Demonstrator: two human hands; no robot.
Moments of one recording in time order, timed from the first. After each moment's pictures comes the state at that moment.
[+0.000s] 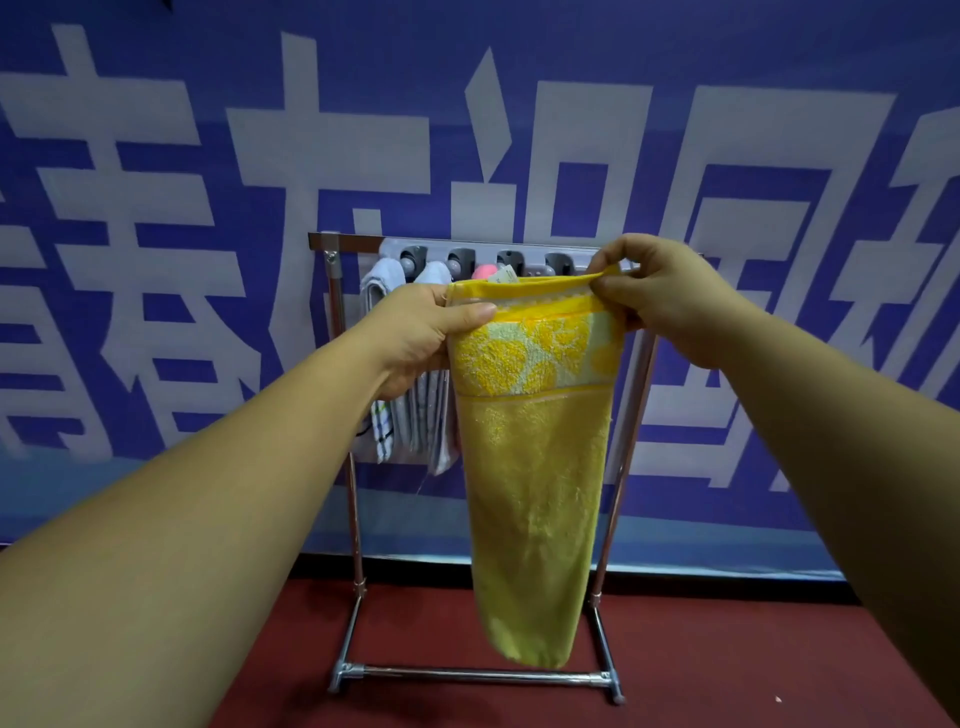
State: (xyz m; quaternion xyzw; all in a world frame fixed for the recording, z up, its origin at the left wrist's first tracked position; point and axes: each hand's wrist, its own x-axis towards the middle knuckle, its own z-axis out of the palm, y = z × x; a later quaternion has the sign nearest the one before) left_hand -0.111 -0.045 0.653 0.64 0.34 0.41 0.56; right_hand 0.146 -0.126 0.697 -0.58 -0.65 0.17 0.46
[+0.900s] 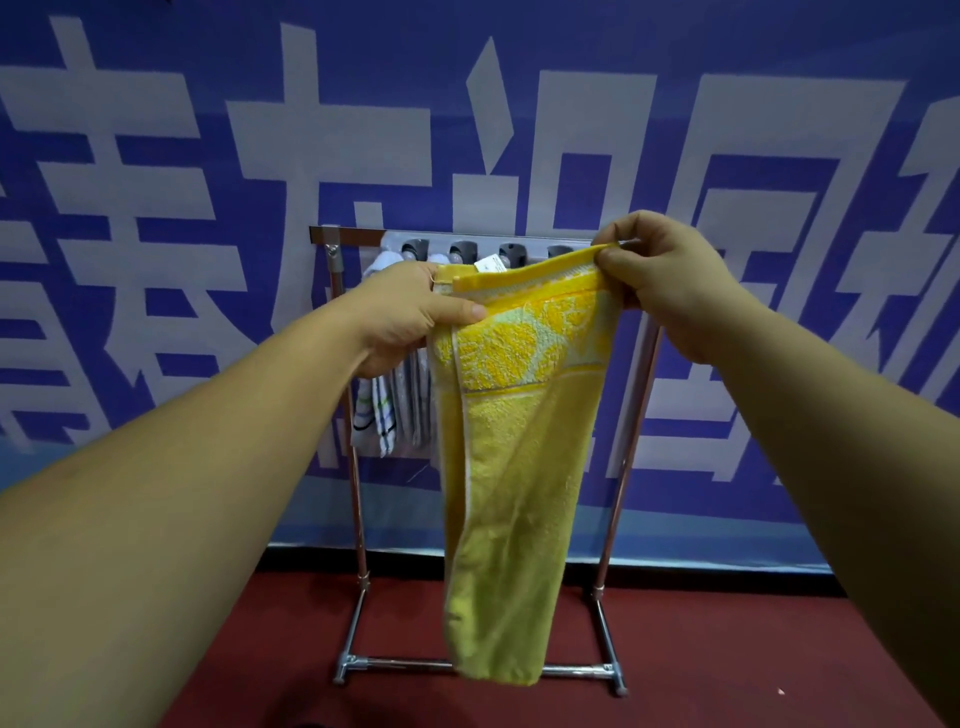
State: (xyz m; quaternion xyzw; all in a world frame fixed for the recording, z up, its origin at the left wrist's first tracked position) left_hand -0.130 -0.045 0.673 0.70 0.33 0.35 0.53; right_hand 0.139 -0.119 0.694 -0.54 -0.62 0.18 0.54
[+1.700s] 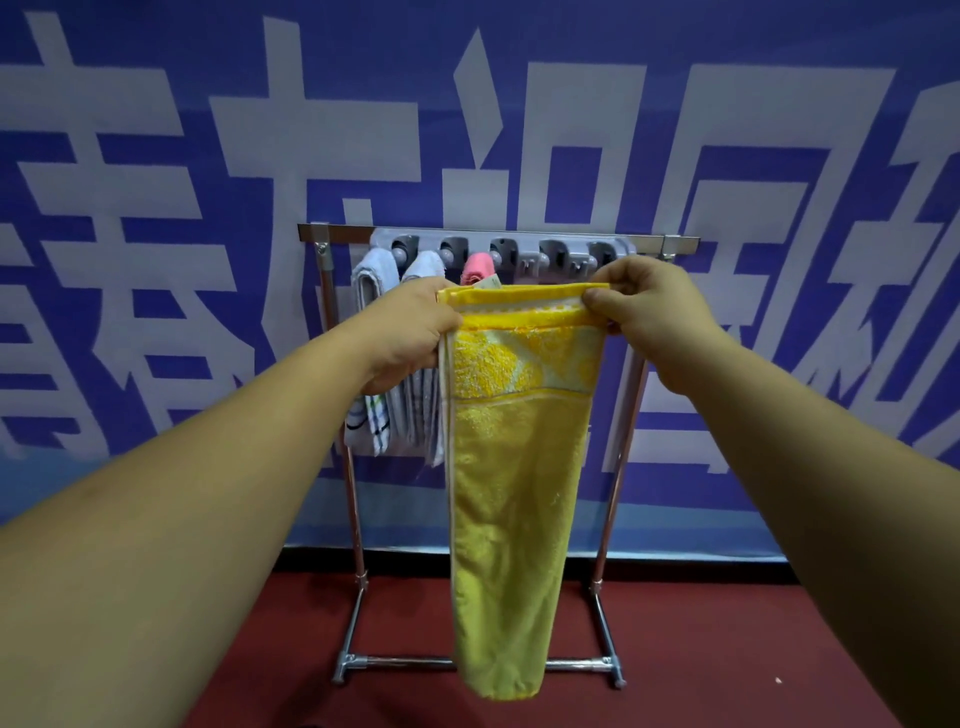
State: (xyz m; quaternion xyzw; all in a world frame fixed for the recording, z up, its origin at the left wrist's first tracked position) left_hand -0.110 -0.048 0.651 0.69 0.37 0.37 0.50; right_hand 0.146 -0.113 0.656 -0.60 -0.57 0.15 0.55
